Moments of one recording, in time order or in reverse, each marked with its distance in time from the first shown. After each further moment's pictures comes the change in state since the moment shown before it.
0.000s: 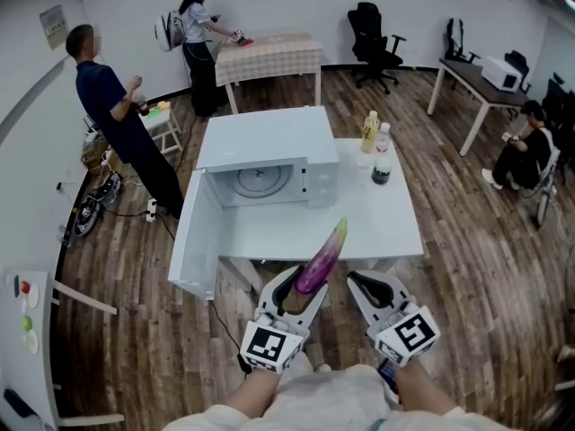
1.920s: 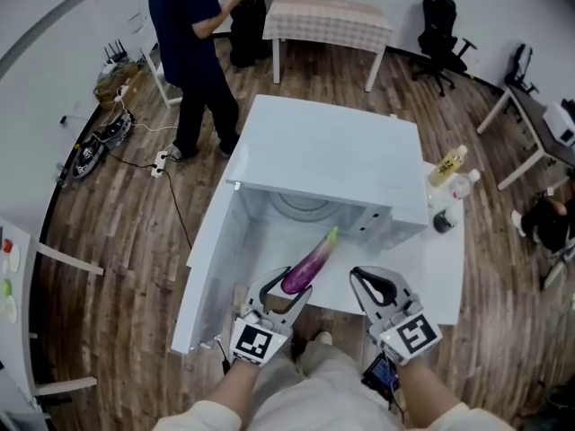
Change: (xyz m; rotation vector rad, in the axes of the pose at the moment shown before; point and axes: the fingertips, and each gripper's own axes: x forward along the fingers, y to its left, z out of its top) left arm 0.050 0.250 -0.120 0.026 0.110 0.157; right arm 0.260 -0.068 -0.066 -0.066 0.121 0.226
